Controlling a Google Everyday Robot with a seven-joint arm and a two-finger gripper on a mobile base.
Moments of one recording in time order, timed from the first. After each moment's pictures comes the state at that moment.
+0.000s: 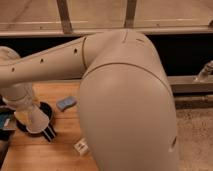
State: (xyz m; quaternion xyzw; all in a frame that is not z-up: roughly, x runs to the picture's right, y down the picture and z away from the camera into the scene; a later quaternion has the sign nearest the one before) arm -0.305 0.097 0.609 -0.32 -0.01 0.07 0.94
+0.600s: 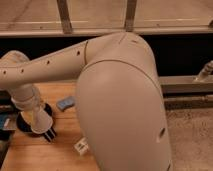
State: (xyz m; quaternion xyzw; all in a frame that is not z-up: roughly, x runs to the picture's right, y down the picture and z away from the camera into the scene) arm -0.302 0.111 0.633 -0.34 0.00 0.09 0.94
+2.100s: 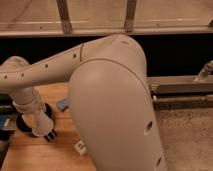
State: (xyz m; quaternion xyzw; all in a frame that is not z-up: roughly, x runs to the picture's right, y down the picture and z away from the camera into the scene) arm -0.306 0.126 0.645 -0.35 0.01 0.09 0.93
